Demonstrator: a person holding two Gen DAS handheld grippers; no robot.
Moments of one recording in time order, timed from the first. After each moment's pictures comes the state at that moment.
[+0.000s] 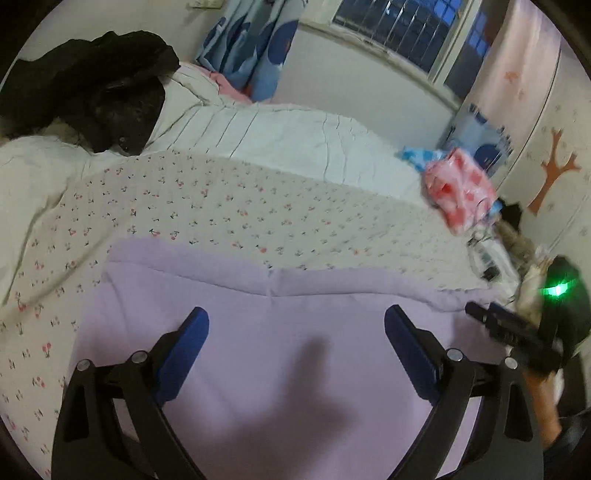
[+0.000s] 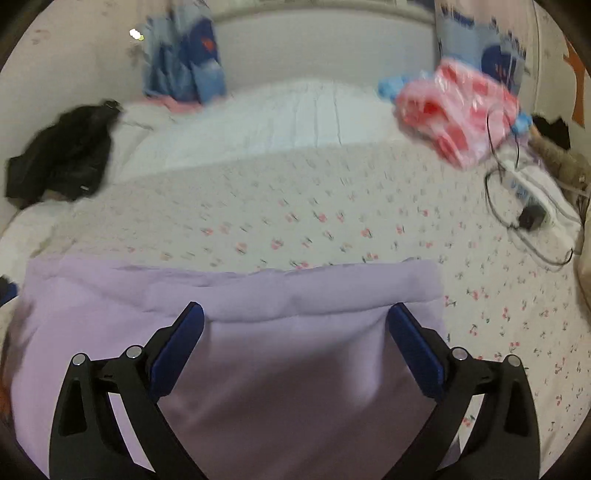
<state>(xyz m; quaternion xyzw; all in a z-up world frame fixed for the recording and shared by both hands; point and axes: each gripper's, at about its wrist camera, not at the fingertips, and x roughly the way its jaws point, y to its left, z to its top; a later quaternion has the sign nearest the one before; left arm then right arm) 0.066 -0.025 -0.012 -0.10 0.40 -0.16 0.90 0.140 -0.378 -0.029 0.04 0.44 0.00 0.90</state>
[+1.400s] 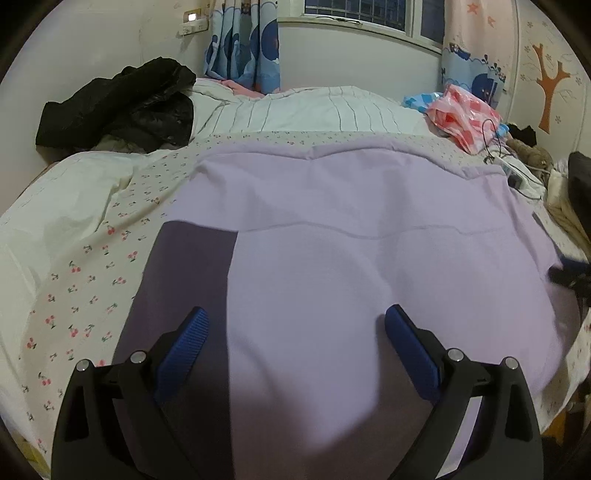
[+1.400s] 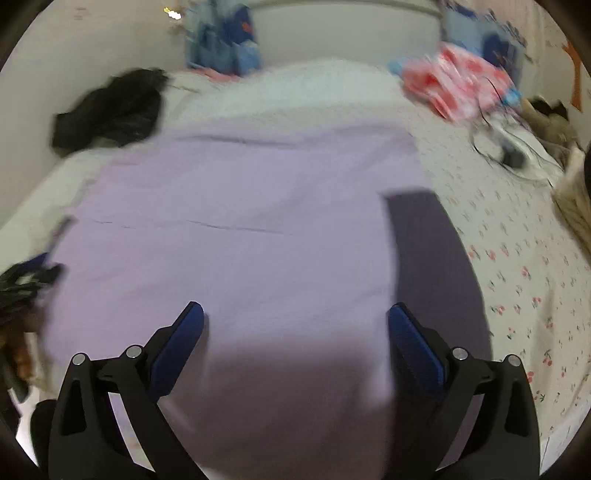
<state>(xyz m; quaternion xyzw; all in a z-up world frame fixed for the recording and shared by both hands) -0.107 0.024 -0.044 0.05 0.39 -0.12 0.91 -0.070 -0.341 -0.001 0.04 0.43 0.08 0.90</state>
